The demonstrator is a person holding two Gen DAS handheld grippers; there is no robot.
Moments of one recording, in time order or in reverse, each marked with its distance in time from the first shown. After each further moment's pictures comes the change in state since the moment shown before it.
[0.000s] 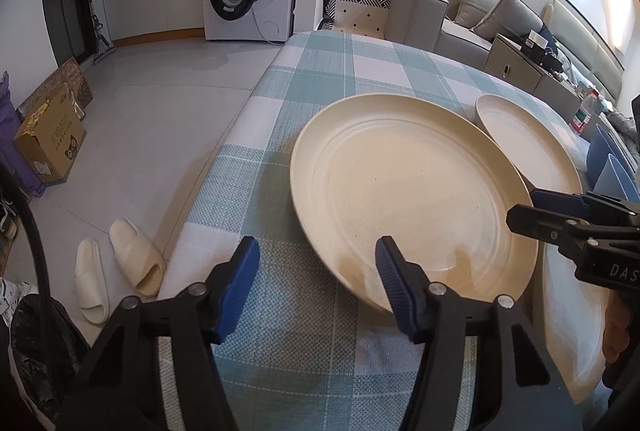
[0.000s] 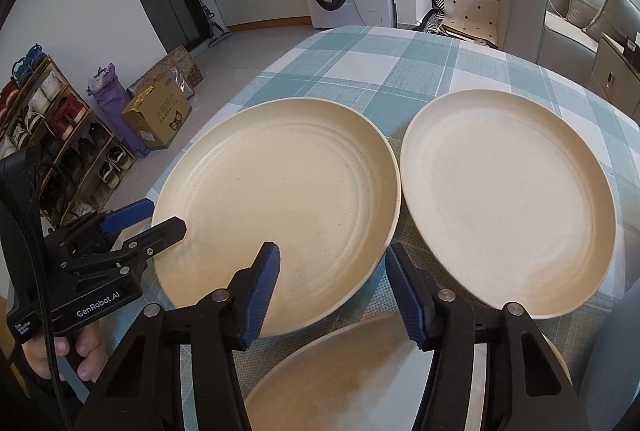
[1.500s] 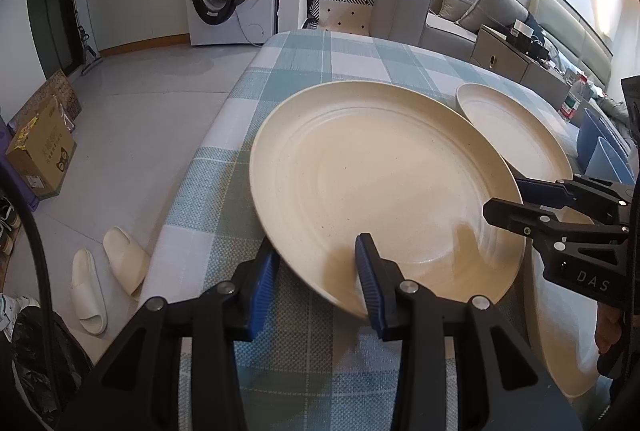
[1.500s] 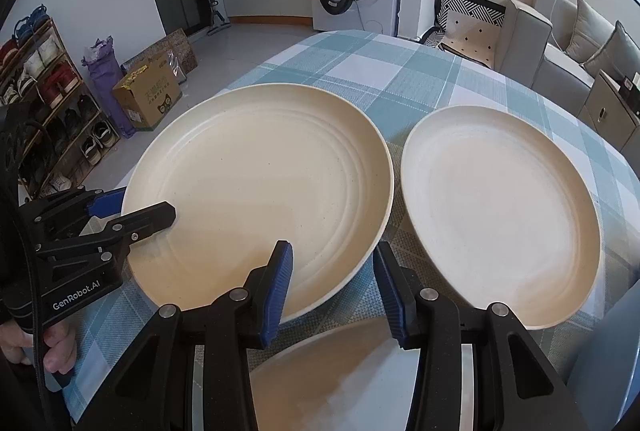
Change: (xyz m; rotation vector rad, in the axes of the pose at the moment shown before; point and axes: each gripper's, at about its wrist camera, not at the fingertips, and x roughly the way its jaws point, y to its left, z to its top) left arm -0.001 -0.013 -0.002 0.051 -0.006 -0.029; right arm 0.003 0.014 -0.005 -0.120 -0.032 -0.087
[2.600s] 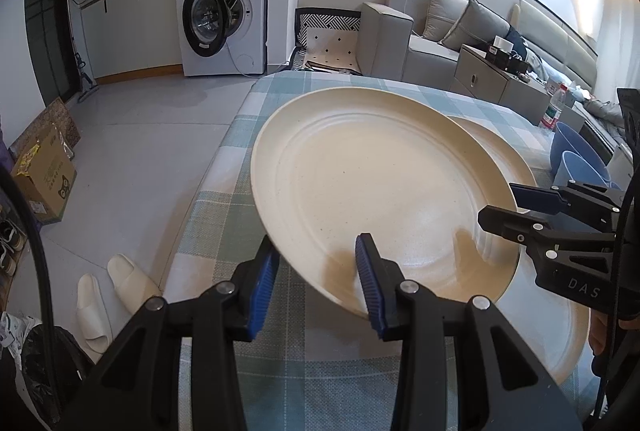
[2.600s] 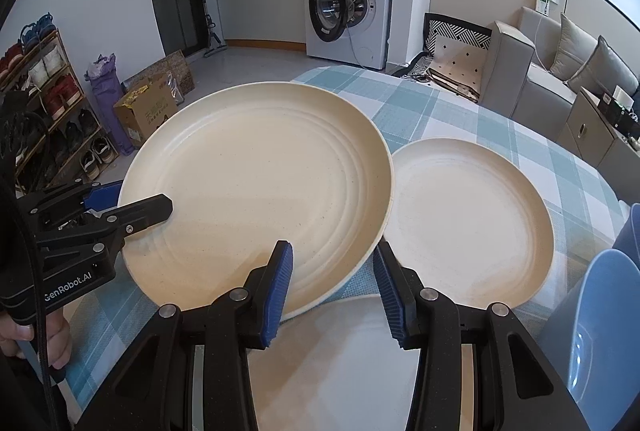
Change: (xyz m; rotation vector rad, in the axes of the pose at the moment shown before) left arm -0.048 -0.017 0.009 0.046 -0.092 -0.021; right arm -0.062 -0.002 -0.008 0.011 -0.089 -0.037
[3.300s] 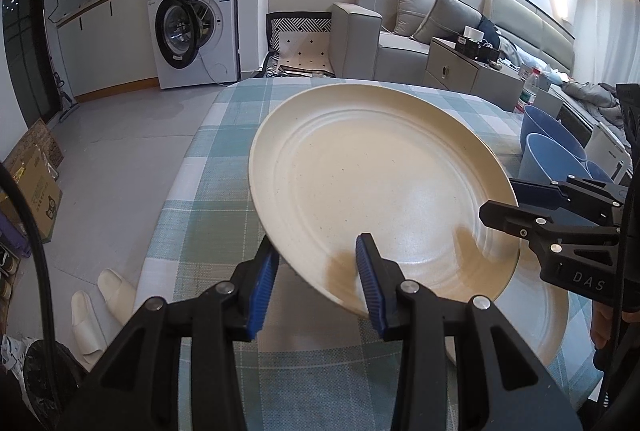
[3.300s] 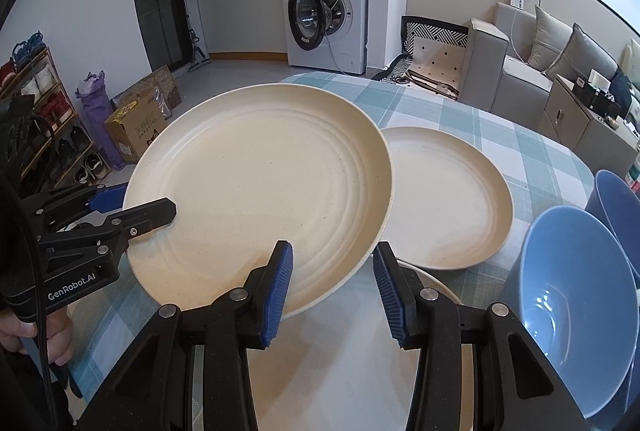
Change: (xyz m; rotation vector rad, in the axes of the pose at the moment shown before) left arm -0.013 -0.035 0.001 0.077 -0.005 -0.060; right arm -0.044 -0.021 -0.030 0.066 -0.031 -0.034
